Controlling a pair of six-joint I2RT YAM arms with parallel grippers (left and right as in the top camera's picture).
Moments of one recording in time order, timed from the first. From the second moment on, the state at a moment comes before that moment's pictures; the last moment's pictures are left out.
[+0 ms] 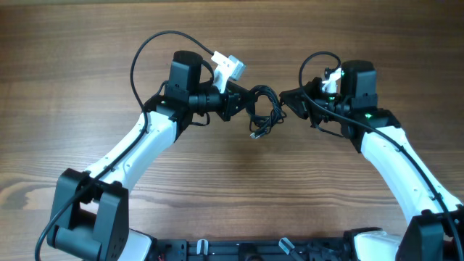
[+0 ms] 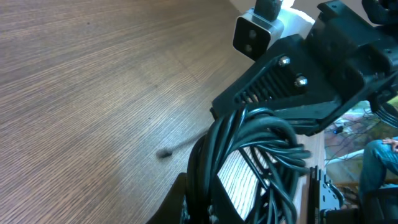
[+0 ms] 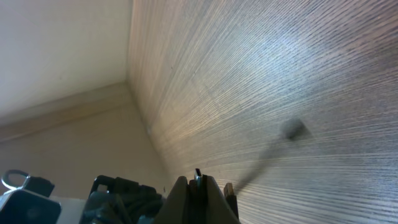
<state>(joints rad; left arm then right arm) -0.37 1.63 1.03 -0.06 0.84 -0.09 0.13 1.44 0.88 -0.21 -0.69 1.16</state>
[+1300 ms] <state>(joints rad) -0.47 1.63 1.03 -0.10 0.21 -0.80 0.32 1.38 0.89 -0.23 -0.29 0.06</state>
